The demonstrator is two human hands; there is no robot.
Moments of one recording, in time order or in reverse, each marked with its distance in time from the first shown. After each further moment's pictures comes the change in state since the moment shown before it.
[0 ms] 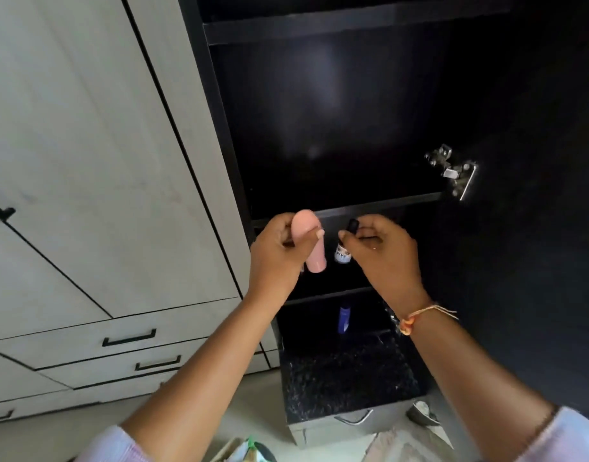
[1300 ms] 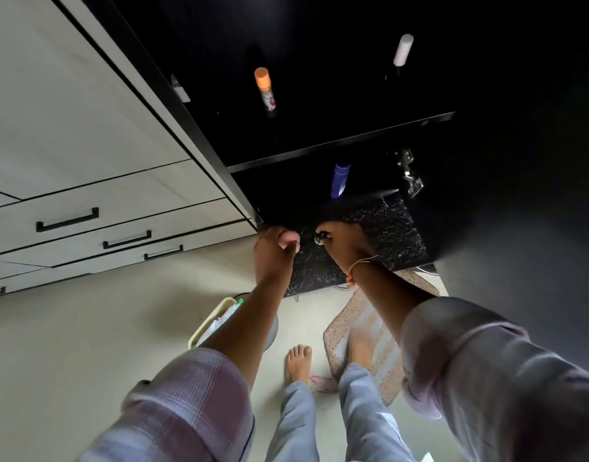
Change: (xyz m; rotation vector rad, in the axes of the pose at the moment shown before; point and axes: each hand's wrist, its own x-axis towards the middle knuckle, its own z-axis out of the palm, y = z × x) left_hand -0.127 -0.325 0.078 0.555 -0.133 -0.454; right_hand -0.115 0.353 0.108 -0.648 -0.558 0.363
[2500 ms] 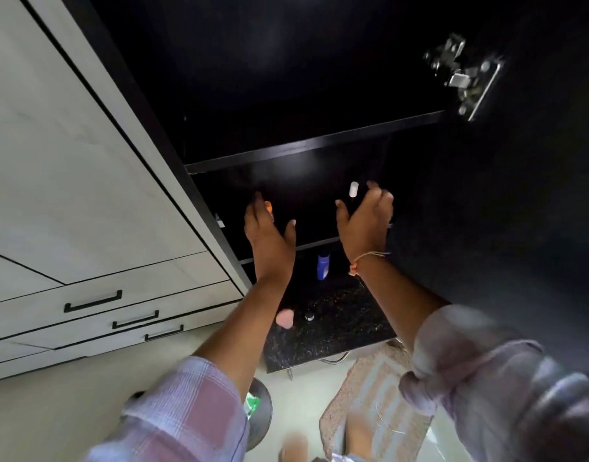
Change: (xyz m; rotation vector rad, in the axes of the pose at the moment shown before) left_hand 0.041 0.184 -0.103 -0.160 0.332 0.299; right_hand 0.014 -0.100 -0.215 0.203 0.870 0.003
